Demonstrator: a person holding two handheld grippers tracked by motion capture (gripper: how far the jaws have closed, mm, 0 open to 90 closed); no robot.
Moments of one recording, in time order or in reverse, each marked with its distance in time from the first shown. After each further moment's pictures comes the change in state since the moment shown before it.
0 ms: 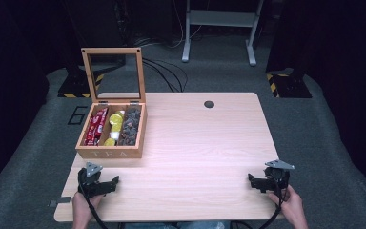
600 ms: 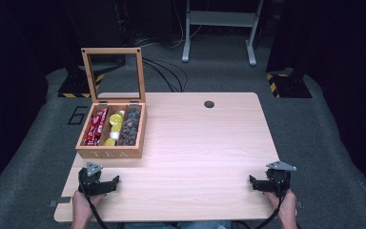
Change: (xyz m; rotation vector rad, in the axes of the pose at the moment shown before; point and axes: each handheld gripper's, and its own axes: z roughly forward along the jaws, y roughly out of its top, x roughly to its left) left arm -0.001 0.001 0.001 0.010 -0.001 -0.001; right arm -0.004 -0.004 -0.004 -0.007 0.029 -0.035
